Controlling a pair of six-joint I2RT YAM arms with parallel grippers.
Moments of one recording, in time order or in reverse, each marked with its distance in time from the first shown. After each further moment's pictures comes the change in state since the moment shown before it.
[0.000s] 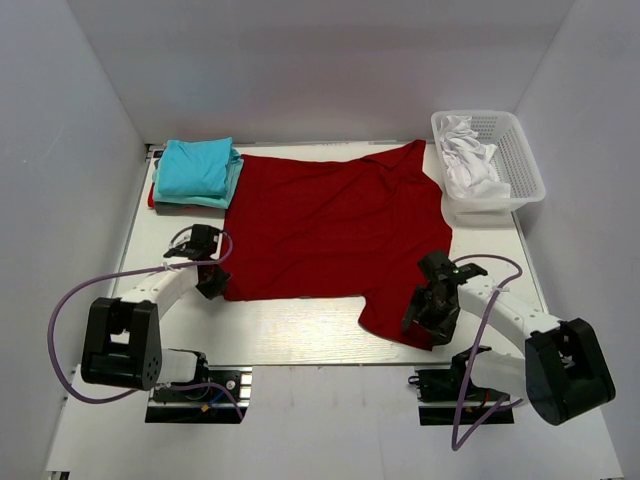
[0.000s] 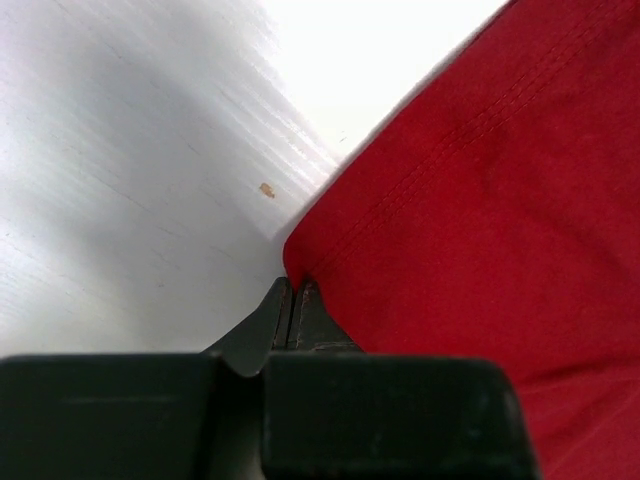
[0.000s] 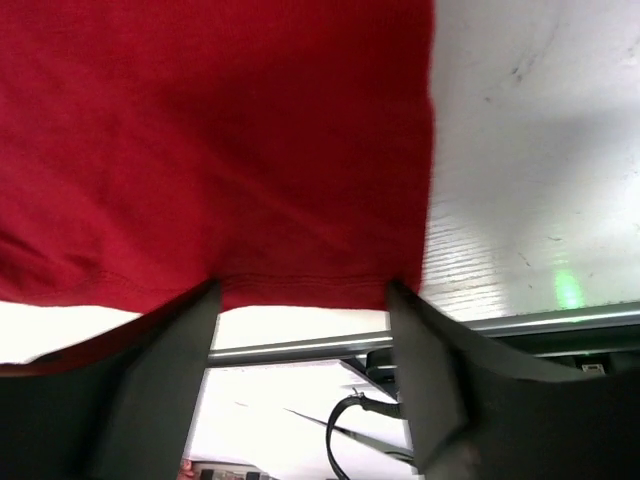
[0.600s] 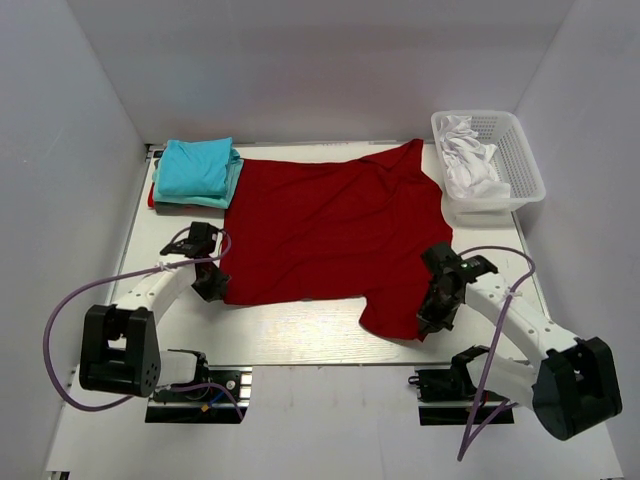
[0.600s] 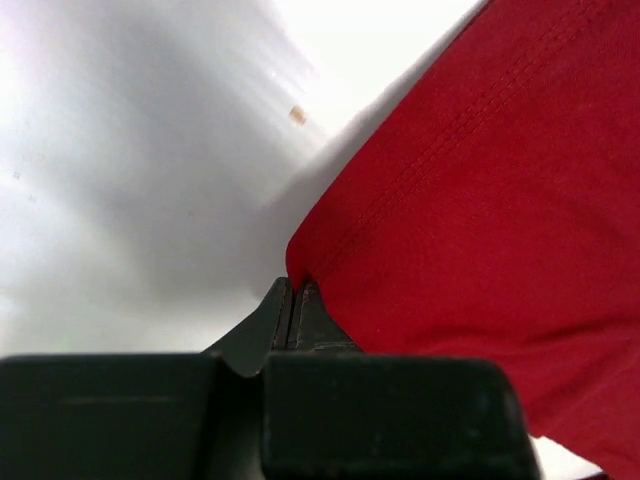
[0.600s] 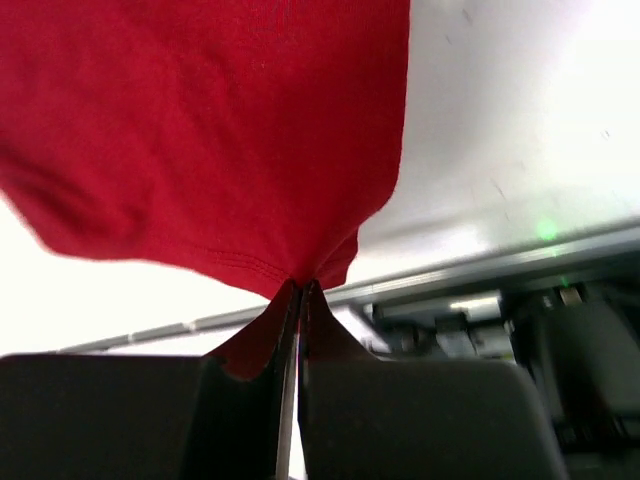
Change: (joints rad) left arm 0.000 -0.032 0.056 -0.164 0.039 0.000; right arm 0.011 -0.068 0.108 -0.161 0.047 0.054
